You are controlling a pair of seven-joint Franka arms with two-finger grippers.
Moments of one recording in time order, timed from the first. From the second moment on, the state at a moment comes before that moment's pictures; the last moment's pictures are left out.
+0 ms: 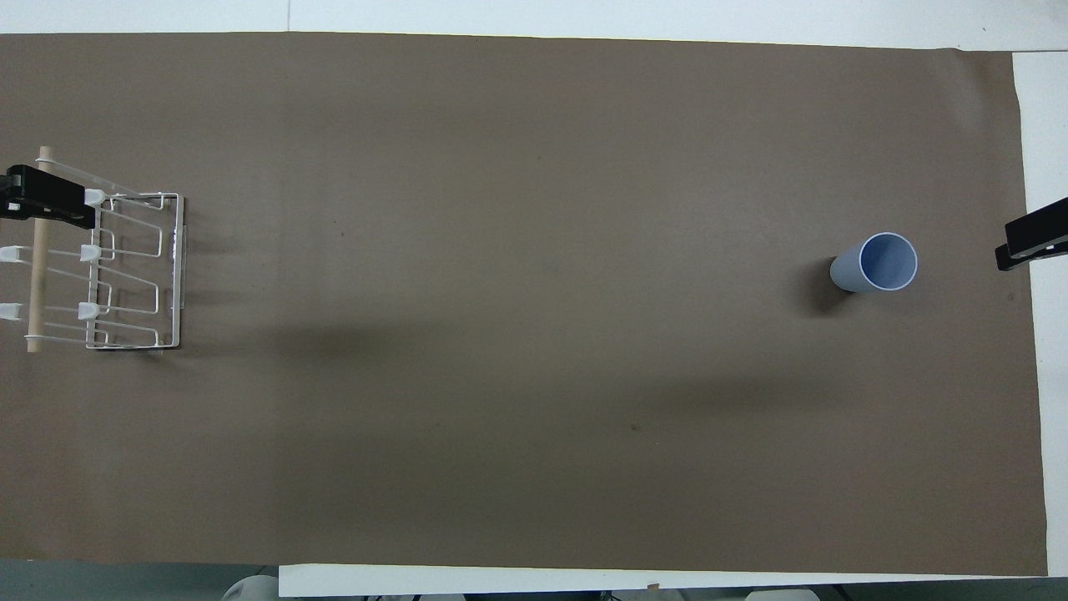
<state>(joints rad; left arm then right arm) -0.05 0.01 -0.01 -1.63 0.00 1.60 -0.03 -0.05 0.03 -0.07 -1.47 -0.05 1.34 -0.07</state>
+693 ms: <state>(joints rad) -0.05 0.00 -0.01 -1.63 0.00 1.60 -0.03 -0.05 0.03 -0.07 -1.56 -0.05 1.51 -0.10</state>
